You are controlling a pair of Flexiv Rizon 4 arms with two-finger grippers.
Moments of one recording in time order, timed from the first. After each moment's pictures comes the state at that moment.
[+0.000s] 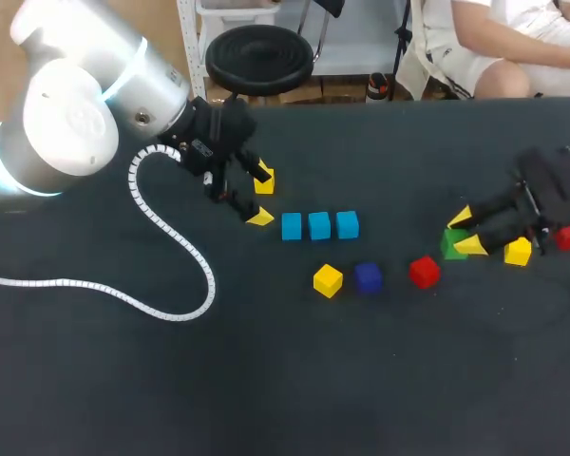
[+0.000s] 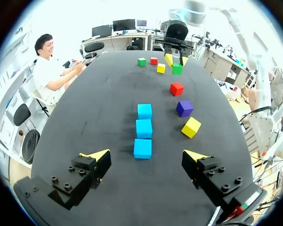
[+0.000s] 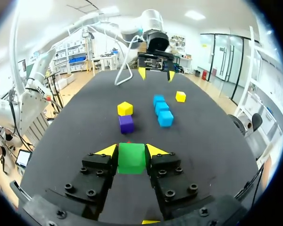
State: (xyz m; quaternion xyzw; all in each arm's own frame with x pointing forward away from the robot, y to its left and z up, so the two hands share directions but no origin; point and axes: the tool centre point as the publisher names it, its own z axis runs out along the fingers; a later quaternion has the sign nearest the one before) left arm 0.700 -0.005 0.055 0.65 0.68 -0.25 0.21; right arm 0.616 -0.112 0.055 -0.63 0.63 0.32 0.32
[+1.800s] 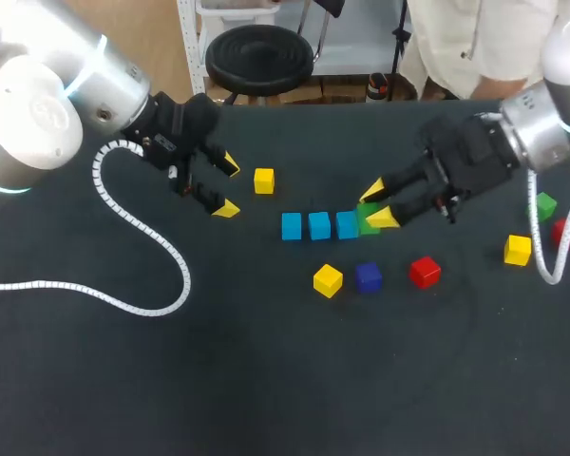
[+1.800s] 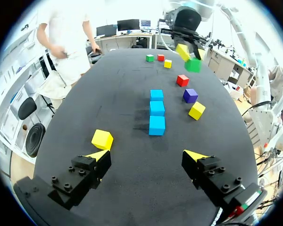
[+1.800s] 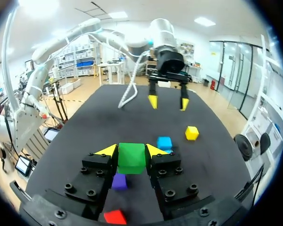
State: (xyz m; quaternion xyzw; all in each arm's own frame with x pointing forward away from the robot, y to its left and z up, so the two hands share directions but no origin) left arm 0.722 0.046 0.051 0.65 0.69 -0.24 0.22; right arm 0.626 0.009 0.097 -0.65 0.58 0.36 0.33
